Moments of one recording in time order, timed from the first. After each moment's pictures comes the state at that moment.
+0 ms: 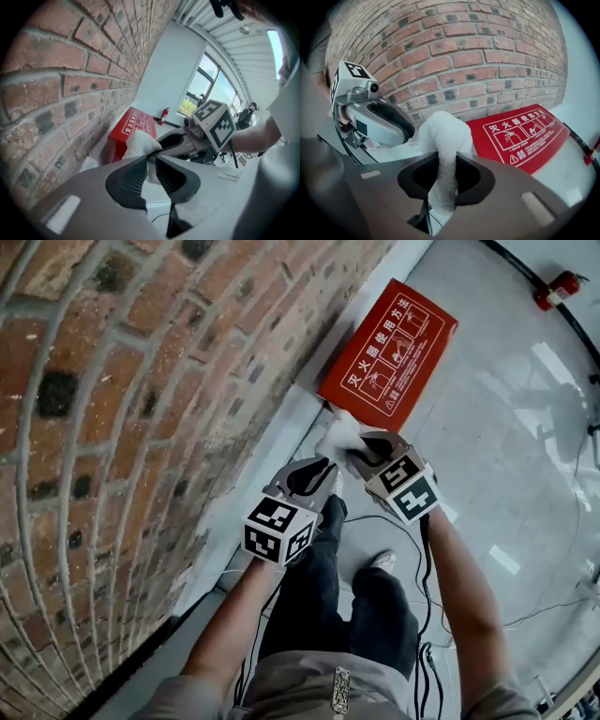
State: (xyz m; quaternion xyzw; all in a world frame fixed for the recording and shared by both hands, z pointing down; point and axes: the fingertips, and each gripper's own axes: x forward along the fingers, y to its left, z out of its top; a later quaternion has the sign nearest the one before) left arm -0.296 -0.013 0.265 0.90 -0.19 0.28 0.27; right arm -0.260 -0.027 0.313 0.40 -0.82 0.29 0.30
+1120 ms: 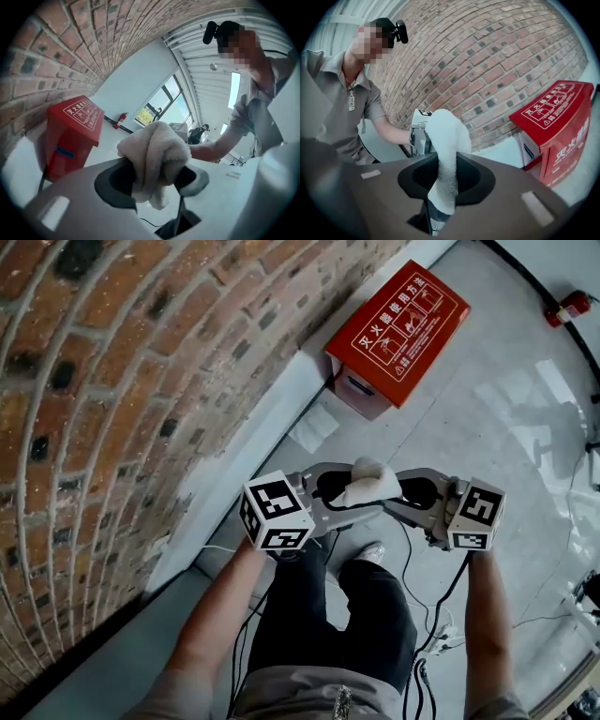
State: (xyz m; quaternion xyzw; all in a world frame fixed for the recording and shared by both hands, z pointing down) left arm -0.267 0.117 0.230 0.93 0.07 0.13 0.34; right arm -0.273 0.124 0.246 0.20 -0.92 0.32 0.08
